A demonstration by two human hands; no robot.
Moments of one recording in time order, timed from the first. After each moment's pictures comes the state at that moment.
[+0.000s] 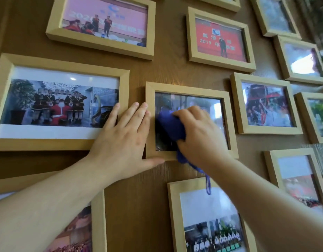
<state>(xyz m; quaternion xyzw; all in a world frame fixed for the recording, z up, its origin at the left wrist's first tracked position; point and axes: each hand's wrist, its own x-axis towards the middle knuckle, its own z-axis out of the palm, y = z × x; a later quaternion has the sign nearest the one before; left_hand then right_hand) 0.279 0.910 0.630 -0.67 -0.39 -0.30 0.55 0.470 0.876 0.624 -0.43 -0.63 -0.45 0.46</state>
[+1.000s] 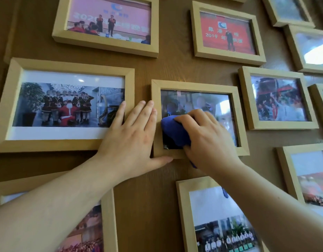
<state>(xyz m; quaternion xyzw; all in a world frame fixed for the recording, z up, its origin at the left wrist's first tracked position) 0.279 0.909 0.630 -0.67 -0.40 -0.29 0.55 0.468 0.884 0.612 -0.42 -0.62 -0.50 0.43</state>
